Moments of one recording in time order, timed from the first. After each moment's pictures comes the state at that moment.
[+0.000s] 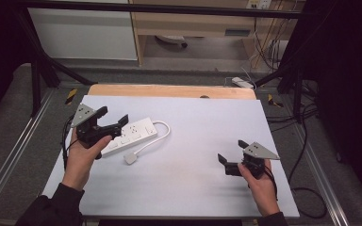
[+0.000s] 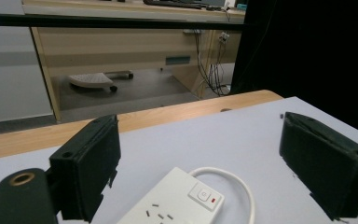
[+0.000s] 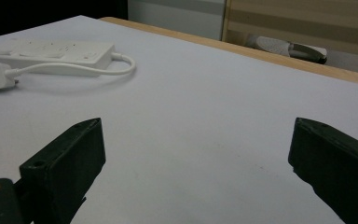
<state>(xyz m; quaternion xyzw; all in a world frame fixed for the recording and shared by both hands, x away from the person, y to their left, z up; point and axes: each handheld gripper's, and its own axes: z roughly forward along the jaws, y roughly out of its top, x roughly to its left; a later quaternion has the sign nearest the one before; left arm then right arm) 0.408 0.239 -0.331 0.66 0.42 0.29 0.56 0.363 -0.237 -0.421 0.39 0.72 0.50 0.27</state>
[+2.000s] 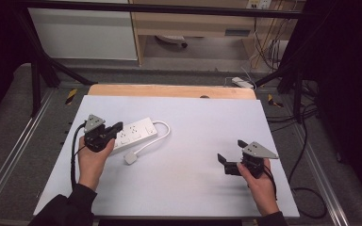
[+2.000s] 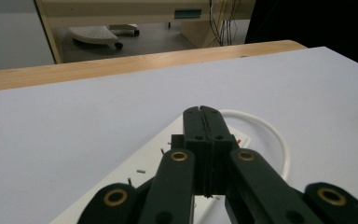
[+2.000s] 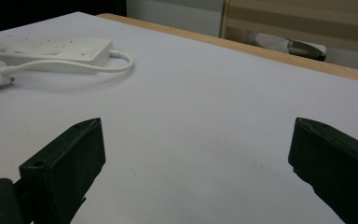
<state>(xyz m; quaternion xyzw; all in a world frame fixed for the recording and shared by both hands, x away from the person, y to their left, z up) 0.420 0.243 -0.386 0.69 0.46 0.25 0.49 0.365 -0.236 -0.422 0.39 0.73 0.50 0.27</state>
